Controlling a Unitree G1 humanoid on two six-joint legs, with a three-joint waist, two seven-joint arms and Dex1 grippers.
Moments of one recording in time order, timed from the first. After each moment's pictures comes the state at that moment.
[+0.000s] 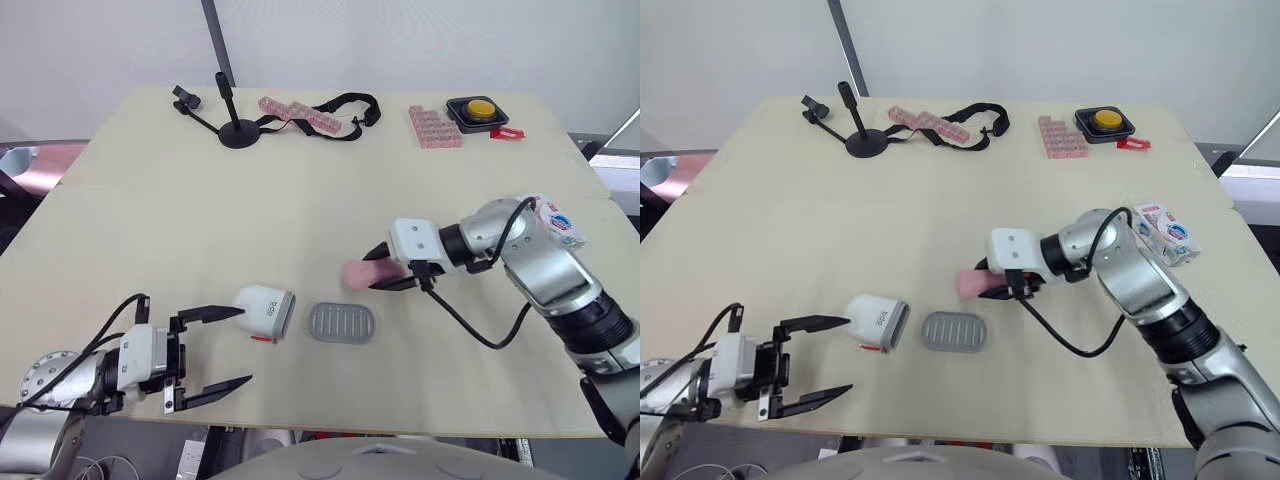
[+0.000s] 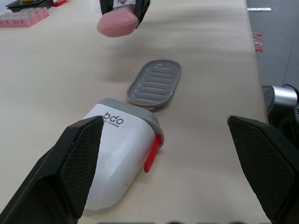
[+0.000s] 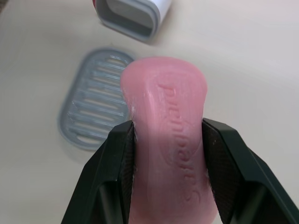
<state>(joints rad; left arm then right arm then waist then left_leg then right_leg) 0.39 0.65 0.20 -0.25 -0.51 -0.27 -1.31 -0.55 -0.69 0.37 -0.36 0.13 0.50 1.27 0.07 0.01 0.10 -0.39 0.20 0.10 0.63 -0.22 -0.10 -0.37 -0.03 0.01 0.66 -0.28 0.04</state>
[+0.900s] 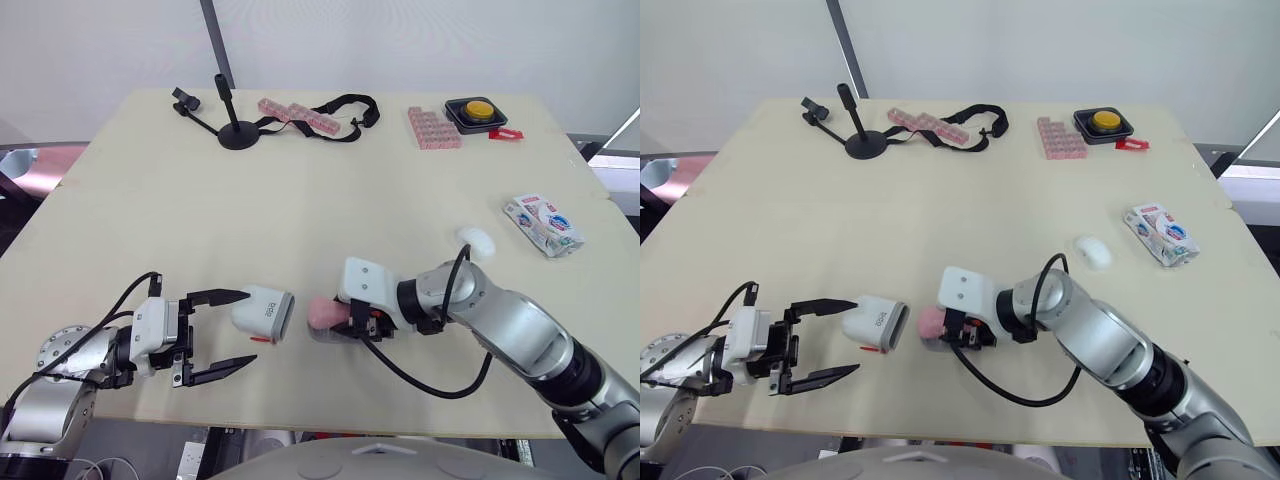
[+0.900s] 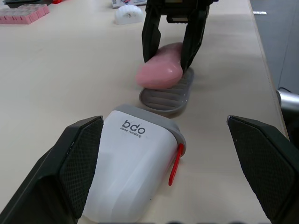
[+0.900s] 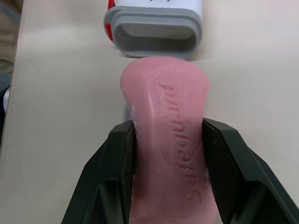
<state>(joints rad) 0.28 0.67 0.16 -0.21 -0.51 -0.18 -1.32 -0.47 -0.53 0.58 -0.68 0.23 1.12 0.83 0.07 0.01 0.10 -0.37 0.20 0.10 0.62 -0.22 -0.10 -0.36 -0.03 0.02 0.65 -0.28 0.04</state>
